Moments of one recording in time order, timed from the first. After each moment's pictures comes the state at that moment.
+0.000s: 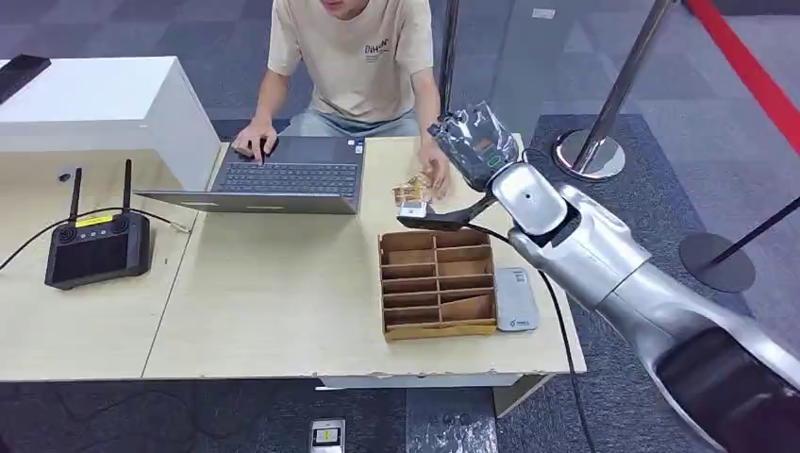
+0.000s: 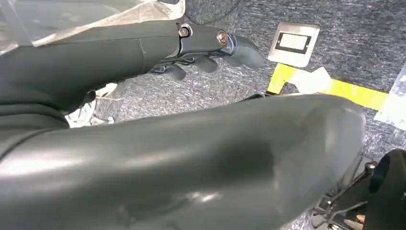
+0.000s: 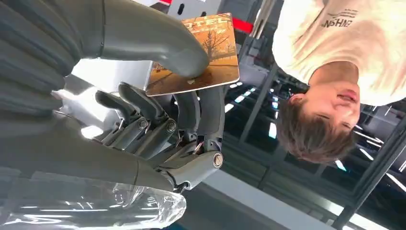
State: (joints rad) left arm -0.18 -0.07 -1.21 -0.23 -0.12 0.10 0.30; right arm -1.03 -0.30 1.00 -1.07 1.30 -0.34 0.24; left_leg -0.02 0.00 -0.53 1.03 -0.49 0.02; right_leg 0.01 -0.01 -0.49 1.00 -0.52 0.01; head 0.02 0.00
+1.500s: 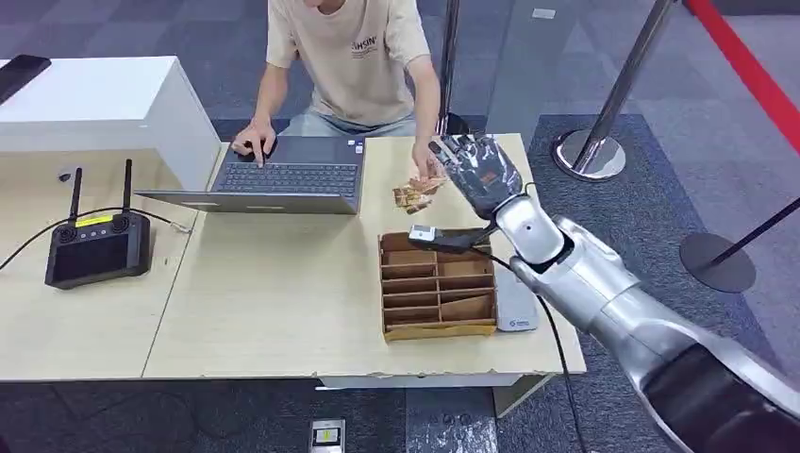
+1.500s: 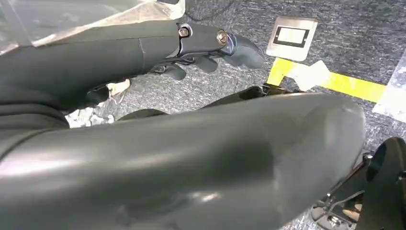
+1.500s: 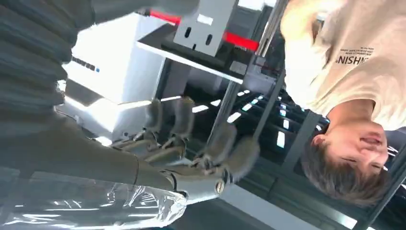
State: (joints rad) left arm -0.17 -0.08 -1.21 -0.23 -0.12 0.08 0.31; right arm -0.94 -0.27 0.97 -0.93 1.34 -0.50 0.27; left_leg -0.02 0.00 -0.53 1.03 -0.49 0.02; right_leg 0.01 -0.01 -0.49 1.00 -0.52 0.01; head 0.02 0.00
